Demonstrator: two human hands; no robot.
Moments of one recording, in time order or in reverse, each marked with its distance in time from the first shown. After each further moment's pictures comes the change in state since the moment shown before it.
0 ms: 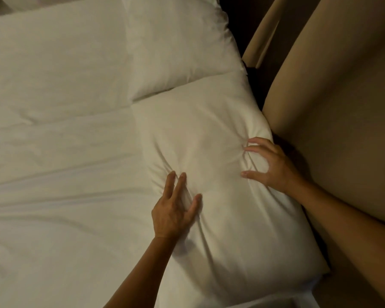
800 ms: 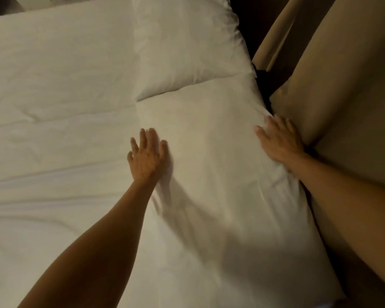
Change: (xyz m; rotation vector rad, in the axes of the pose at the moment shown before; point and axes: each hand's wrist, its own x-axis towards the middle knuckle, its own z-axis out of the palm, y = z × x) left_hand 0.152 -0.048 -0.007 0.162 -0.089 -0.251; right_hand 0.099 0.032 0.003 -0.496 -0.140 0.553
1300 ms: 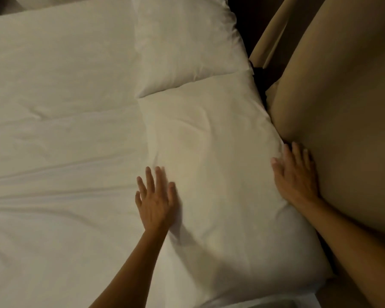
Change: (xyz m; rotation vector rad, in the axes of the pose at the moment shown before) left_hand -0.133 -0.030 0.028 -0.033 0.004 -0.038; right_hand -0.126 0.034 0.027 0.090 0.165 0.075
